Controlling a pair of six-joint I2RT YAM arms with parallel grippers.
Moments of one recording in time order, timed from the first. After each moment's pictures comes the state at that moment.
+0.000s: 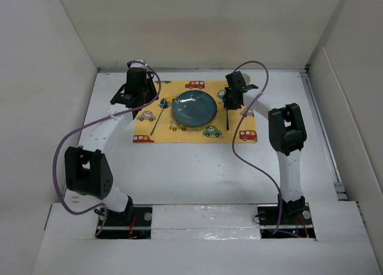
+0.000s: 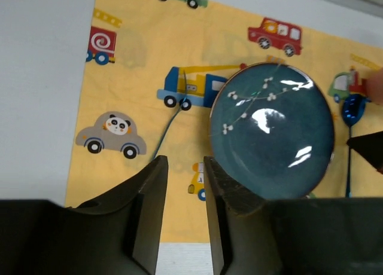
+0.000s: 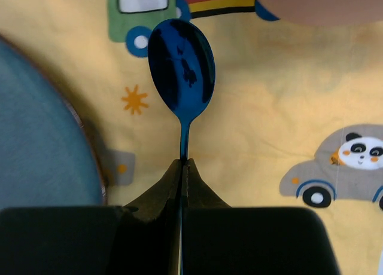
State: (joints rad) left arm -0.27 1.50 1.30 -0.37 -0.14 -0.42; right arm 0.36 2.18 1.71 -0.46 0.14 0.43
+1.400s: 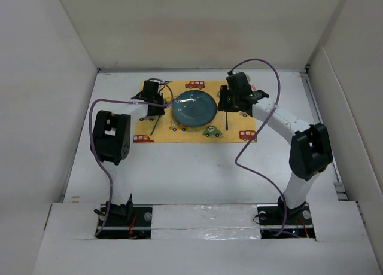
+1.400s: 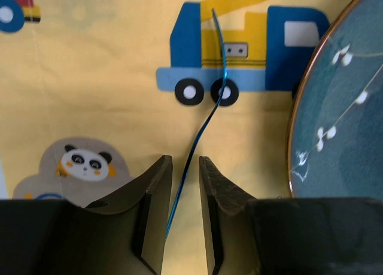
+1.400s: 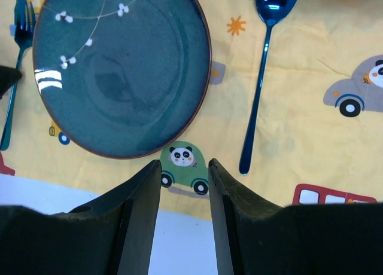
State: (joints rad) left arm -0.23 1.98 1.32 -0.22 -0.04 -0.24; right arm 0.47 1.78 1.45 -0.45 0.09 0.45
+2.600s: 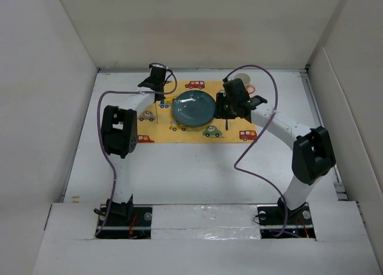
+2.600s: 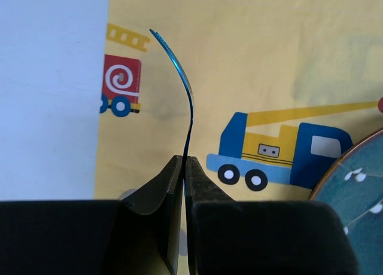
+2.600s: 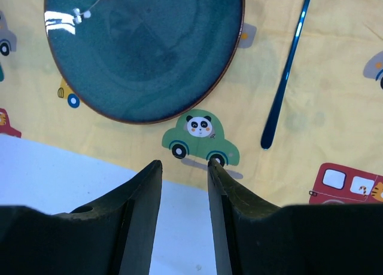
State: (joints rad) left arm -0.26 2.10 1.64 -0.36 -0.35 -0.21; right arm 0.52 1.73 1.37 -0.44 0.04 0.45
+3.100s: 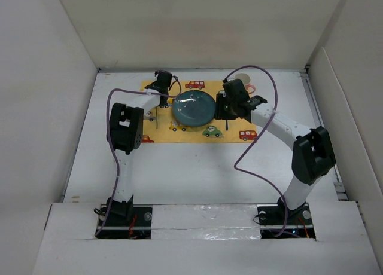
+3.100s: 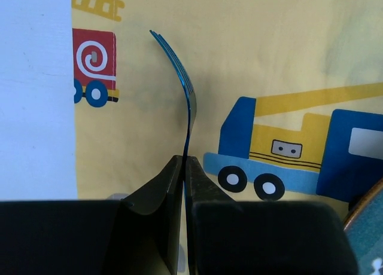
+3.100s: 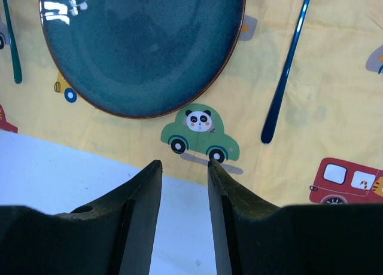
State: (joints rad) left arm -0.30 2.23 1.70 -0.41 -0.42 -0.16; right arm 0.53 1.73 1.37 -0.46 0.04 0.45
